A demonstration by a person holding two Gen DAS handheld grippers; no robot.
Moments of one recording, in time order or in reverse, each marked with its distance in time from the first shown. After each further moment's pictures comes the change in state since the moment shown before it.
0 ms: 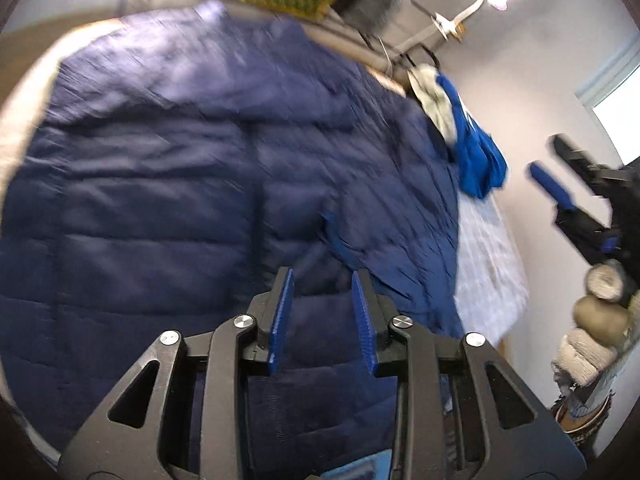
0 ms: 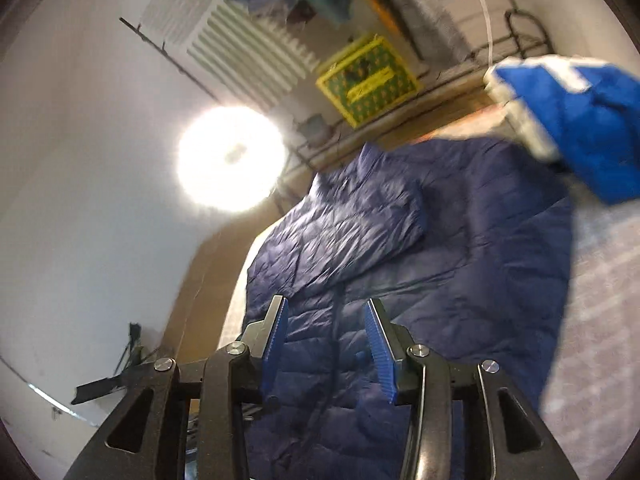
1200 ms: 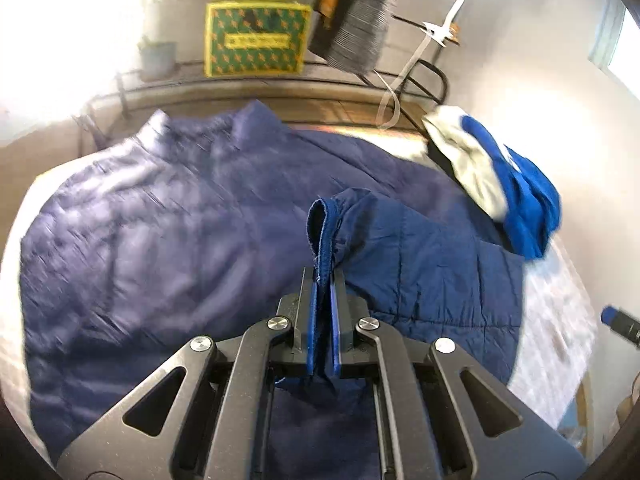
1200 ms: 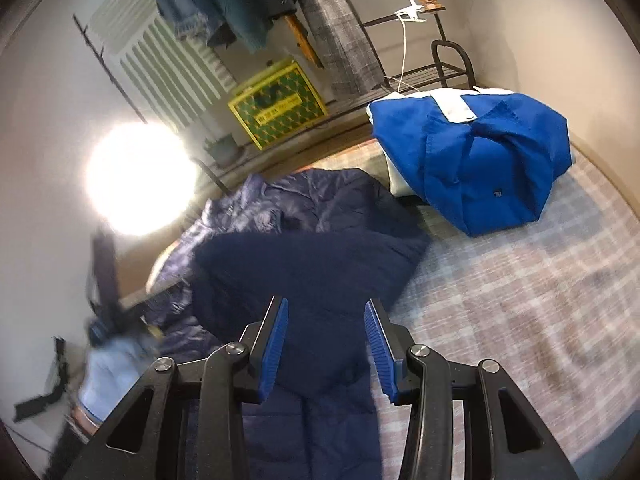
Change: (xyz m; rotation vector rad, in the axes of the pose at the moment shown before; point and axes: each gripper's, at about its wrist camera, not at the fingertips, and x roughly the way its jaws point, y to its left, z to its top) left arm 0.067 -0.035 0.168 0.247 -0.197 0.223; right arm -0.032 -0.082 0.019 -0.017 -0.023 -0.321
